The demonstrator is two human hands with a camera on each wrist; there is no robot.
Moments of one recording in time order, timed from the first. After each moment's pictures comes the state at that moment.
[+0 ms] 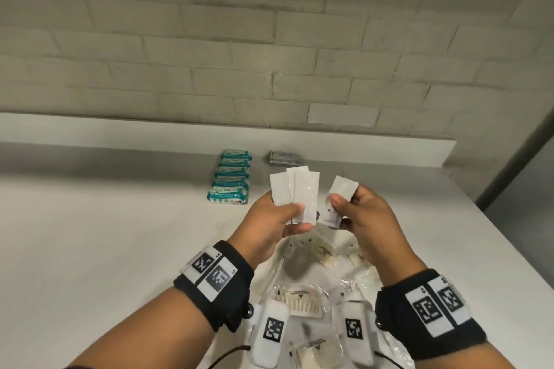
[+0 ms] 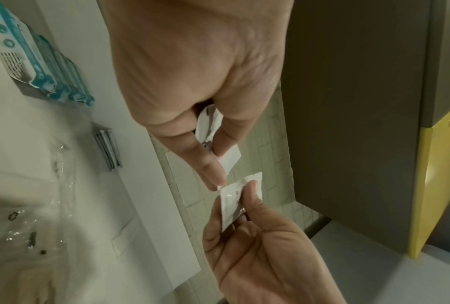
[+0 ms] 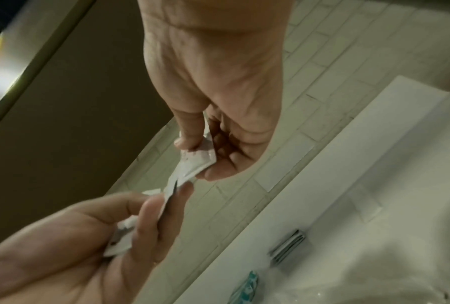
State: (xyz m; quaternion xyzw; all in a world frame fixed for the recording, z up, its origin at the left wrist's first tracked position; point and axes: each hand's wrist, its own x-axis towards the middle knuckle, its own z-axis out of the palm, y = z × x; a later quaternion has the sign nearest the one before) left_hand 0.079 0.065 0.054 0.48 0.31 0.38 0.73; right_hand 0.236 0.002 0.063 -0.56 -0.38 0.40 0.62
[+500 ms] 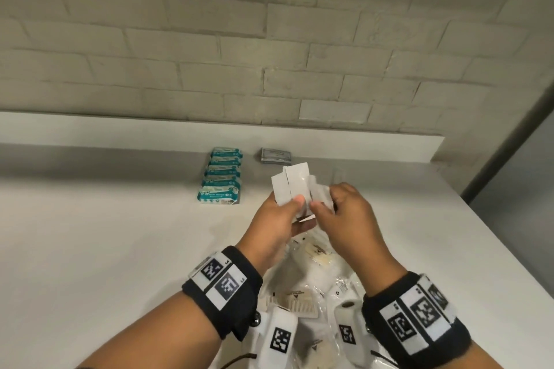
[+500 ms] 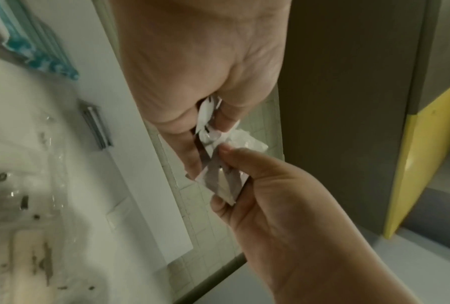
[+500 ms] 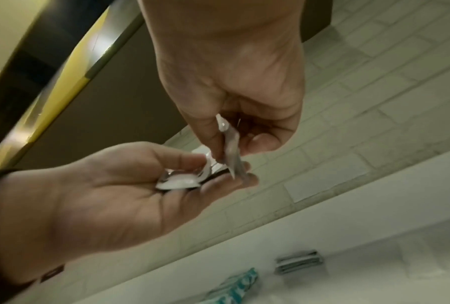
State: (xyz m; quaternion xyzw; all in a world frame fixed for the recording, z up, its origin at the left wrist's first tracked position) left_hand 0.098 0.063 0.047 0.46 0.31 0.39 0.74; right_hand 0.216 0.004 0.069 -0.74 -0.54 0.07 0.39
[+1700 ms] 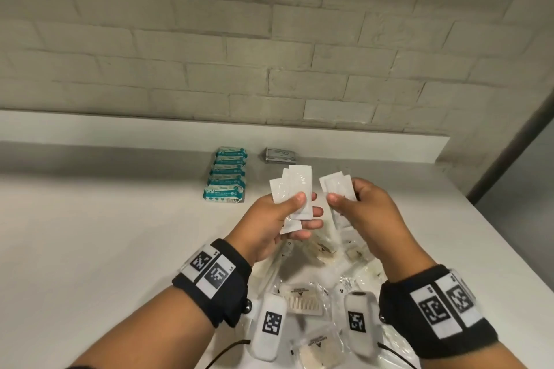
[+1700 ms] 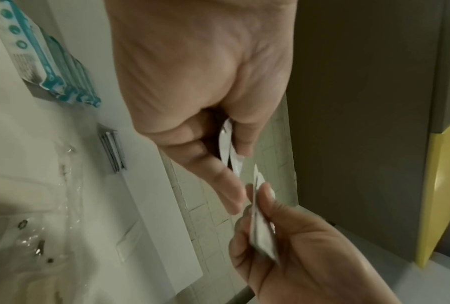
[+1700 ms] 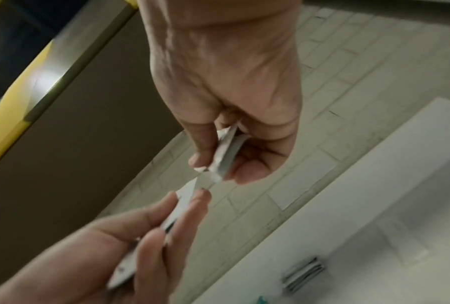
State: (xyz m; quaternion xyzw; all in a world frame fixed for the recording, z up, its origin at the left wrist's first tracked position) left_hand 0.073 0.064 0.059 0.47 0.27 0.31 0.78; right_hand 0.231 -0.004 0.084 -0.67 -0.44 0.30 0.52
